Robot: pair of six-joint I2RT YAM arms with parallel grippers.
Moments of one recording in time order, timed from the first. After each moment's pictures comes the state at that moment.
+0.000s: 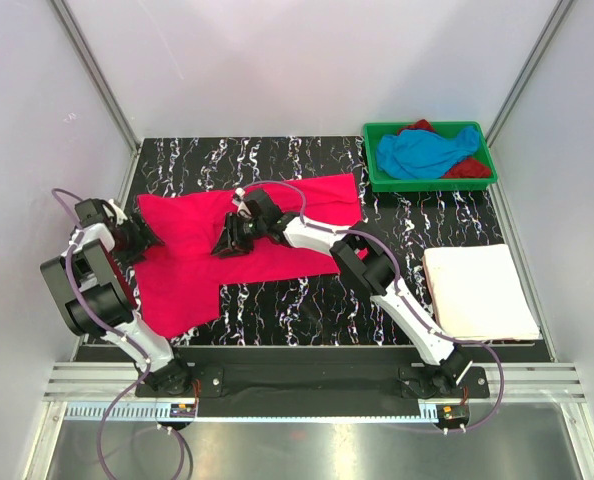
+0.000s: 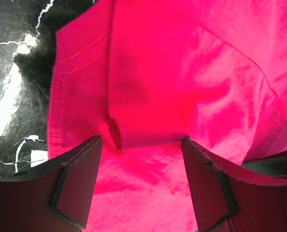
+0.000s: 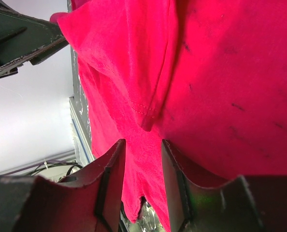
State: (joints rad) left arm 0.53 1.69 1.02 -0.42 0.37 -0.18; right arm 0.83 2.62 2.05 -0.01 -0.60 0.93
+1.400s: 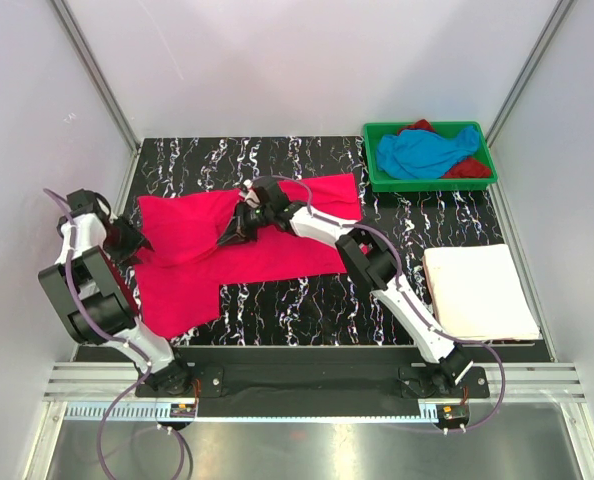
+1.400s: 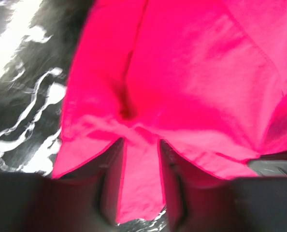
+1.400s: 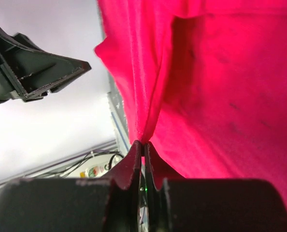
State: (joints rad) left arm 0.53 1.66 1.15 -0.74 0.26 -0.31; right arm 0.78 2.67 2.15 -0.05 -0.76 1.11
